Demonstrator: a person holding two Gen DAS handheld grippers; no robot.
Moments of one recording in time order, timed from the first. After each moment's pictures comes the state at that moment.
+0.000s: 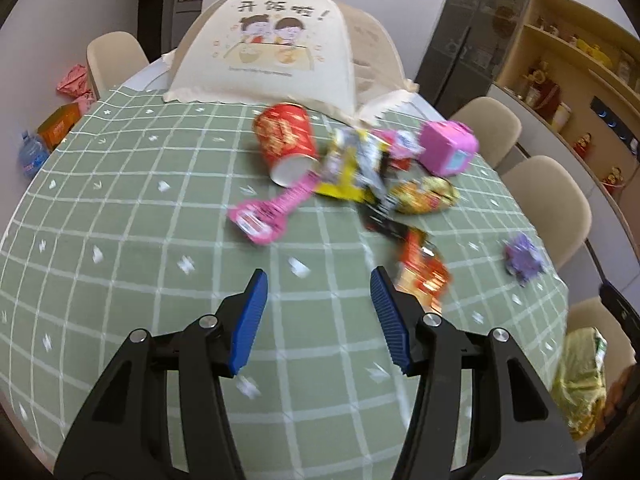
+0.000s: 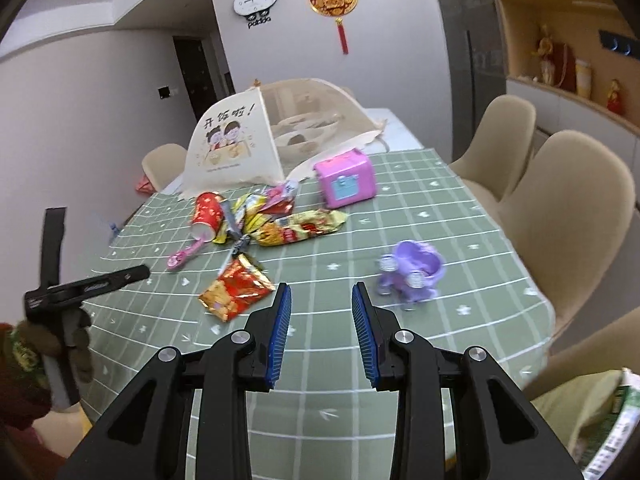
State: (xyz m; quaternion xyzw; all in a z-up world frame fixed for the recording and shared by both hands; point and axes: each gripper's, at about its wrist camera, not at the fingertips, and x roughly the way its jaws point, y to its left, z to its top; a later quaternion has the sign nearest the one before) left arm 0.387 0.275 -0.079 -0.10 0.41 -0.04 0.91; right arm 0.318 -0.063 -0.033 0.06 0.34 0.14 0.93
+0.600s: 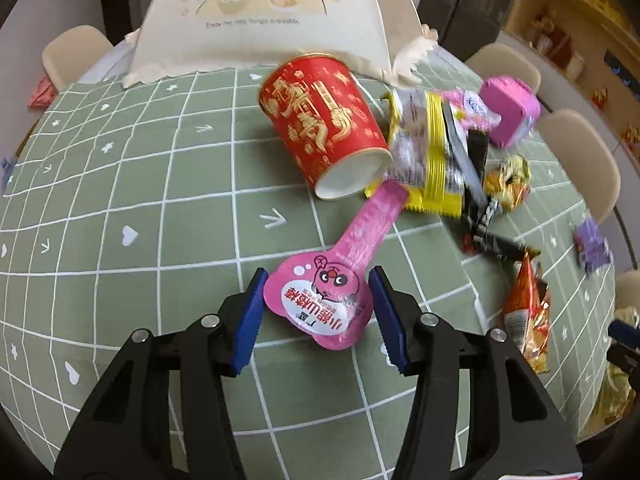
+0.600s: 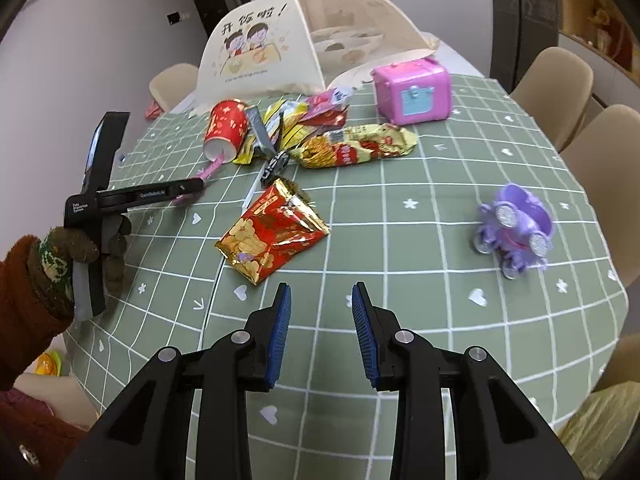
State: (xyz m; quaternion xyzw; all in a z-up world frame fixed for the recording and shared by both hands) left arm 0.487 0.301 -0.136 -0.03 0.48 -0.07 0.88; right arm 0.374 0.015 -0.089 0.02 0.47 0.18 0.87
